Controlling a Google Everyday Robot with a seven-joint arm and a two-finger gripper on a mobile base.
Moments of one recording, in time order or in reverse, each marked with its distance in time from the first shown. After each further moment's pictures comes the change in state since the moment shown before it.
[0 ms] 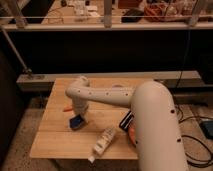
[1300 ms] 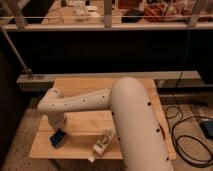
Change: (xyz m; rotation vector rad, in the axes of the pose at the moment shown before) arm -0.131 -0.017 0.018 -0.049 -0.024 -0.333
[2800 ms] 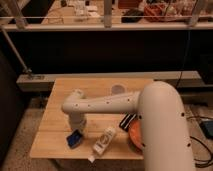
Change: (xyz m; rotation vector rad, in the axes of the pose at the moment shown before) arm 0.037 0.113 -0.001 0.003 -0.052 0.213
